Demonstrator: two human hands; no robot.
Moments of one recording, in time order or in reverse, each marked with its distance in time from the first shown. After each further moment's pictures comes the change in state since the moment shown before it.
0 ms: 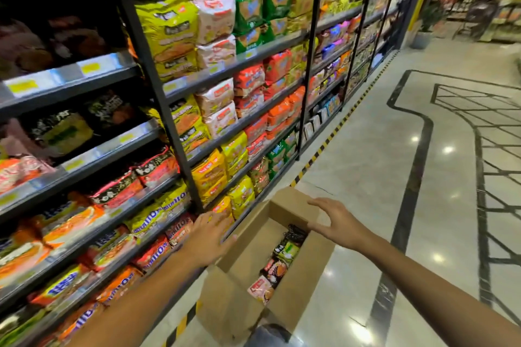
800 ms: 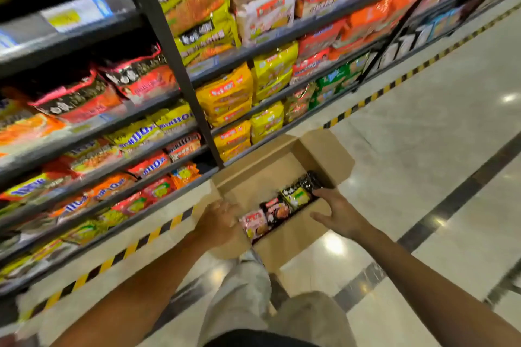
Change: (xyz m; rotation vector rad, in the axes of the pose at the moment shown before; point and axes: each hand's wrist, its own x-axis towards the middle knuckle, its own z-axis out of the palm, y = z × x) left_hand 0.140 -0.048 0.191 -0.327 -0.405 -0.363; right_hand 0.240 0.123 0.124 -0.048 -0.551 0.023
